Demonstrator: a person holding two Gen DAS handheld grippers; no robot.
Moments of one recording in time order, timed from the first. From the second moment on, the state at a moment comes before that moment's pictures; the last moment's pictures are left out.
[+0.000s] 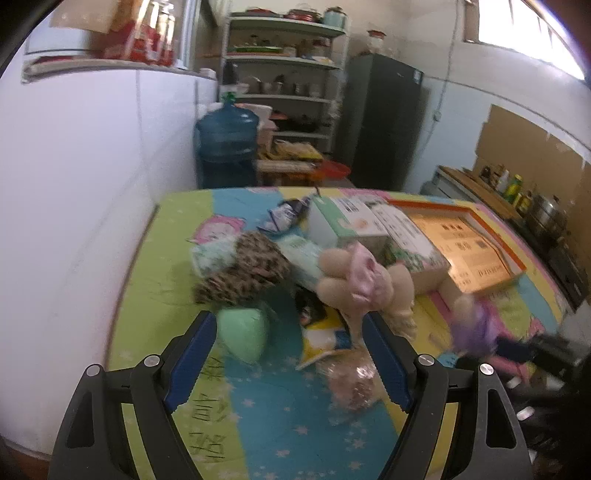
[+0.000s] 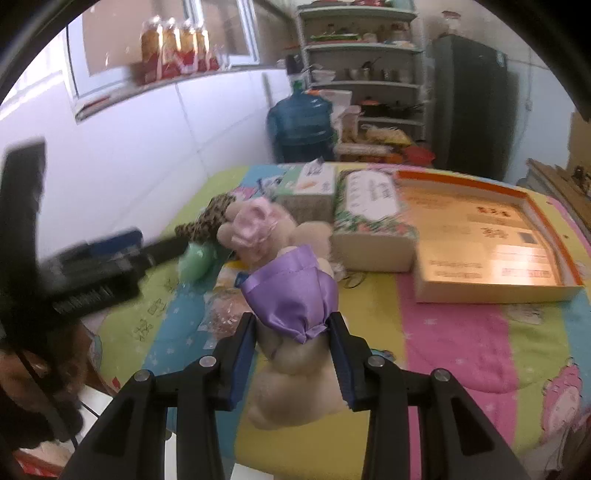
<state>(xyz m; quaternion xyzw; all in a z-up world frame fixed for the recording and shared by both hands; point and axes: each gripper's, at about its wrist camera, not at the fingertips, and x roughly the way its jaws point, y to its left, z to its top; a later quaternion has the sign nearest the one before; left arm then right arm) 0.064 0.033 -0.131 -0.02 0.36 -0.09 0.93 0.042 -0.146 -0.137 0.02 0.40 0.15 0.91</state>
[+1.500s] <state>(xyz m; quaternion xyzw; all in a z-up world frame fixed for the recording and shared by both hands) 0.050 0.014 -0.118 -0.09 0.35 -0.19 0.91 0.035 -0.202 -0.102 0.06 0.37 0.09 0.92</state>
